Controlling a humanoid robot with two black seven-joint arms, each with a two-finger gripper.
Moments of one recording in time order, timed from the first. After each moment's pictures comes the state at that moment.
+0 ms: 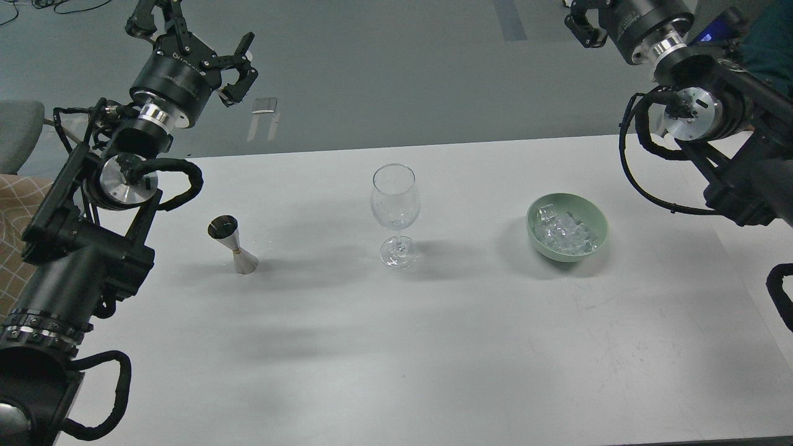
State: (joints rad) left arm -0.75 0.26 -1.28 -0.91 0.32 -0.30 -0.06; right arm 1.10 -0.34 0.61 0.65 -0.11 0.22 0.36
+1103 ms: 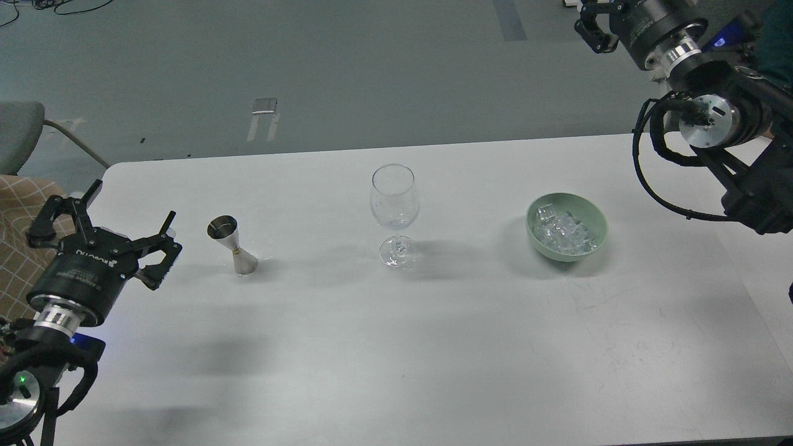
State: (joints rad) left arm 0.23 0.13 -1.87 -1.75 0.16 -0.04 0.38; right arm 1.06 -0.40 0.61 0.73 -0.12 0.23 0.36
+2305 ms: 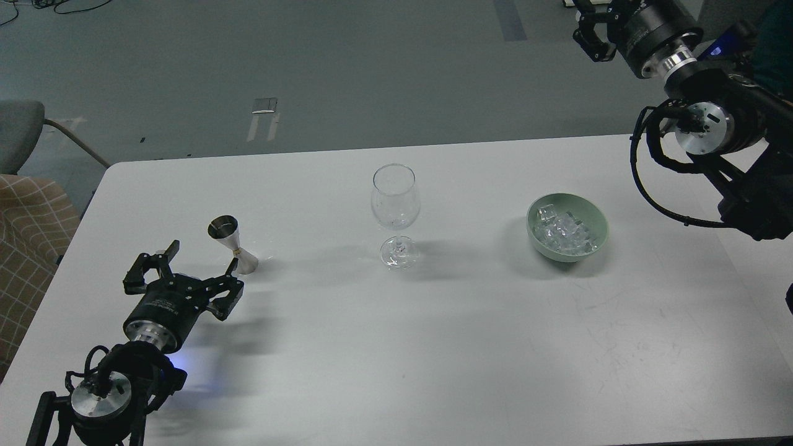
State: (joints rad) left arm 0.08 -0.04 -1.80 -1.40 0.19 -0.04 0.36; right arm 1.04 -0.39 0.60 0.73 -0.12 0.21 0.36
